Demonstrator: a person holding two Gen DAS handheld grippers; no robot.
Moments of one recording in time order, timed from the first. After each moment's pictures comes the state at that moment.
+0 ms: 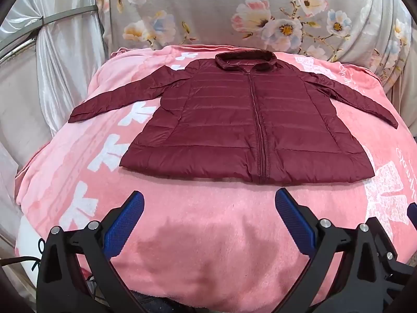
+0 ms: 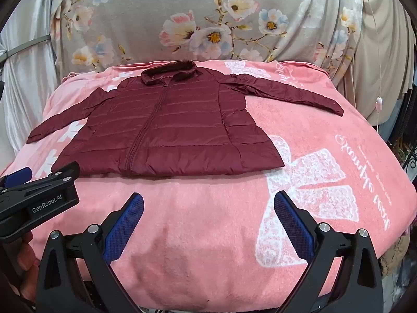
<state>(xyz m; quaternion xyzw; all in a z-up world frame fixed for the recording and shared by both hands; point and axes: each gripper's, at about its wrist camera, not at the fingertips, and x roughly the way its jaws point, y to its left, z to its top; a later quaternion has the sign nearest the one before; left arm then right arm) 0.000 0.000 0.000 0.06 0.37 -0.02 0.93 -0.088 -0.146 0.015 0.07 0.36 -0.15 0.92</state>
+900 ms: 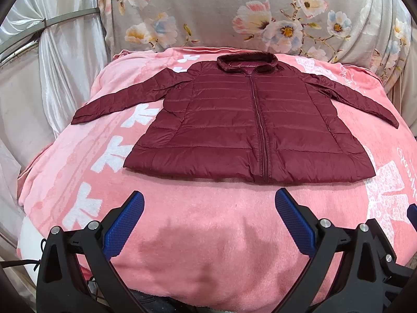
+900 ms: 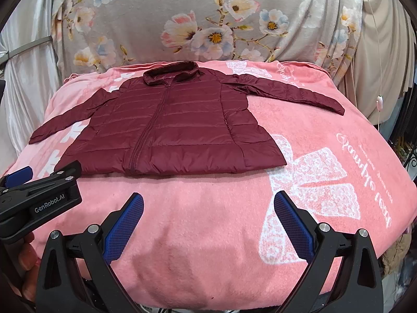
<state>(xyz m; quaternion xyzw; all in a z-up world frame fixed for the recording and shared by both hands) -0.002 0.003 0.004 0.05 0.37 -0.02 0.93 -0.090 -0.140 0.018 0.07 0.36 -0.15 0.92</state>
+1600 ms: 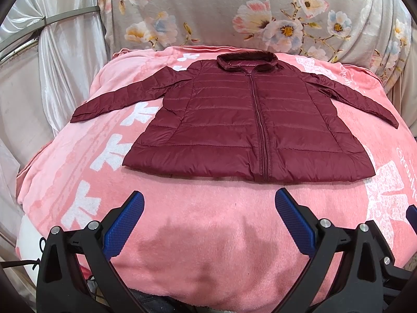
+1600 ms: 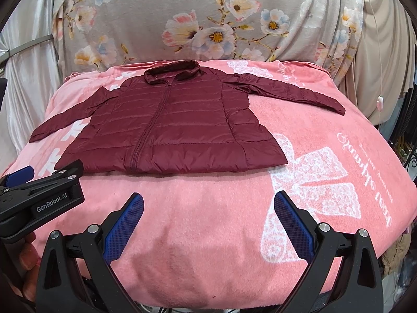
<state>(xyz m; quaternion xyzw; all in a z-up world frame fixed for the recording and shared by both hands) -0.005 0.004 0.007 0.06 0.37 -0.02 0.93 -0.090 -0.138 0.018 0.07 0.36 -0.15 0.92</state>
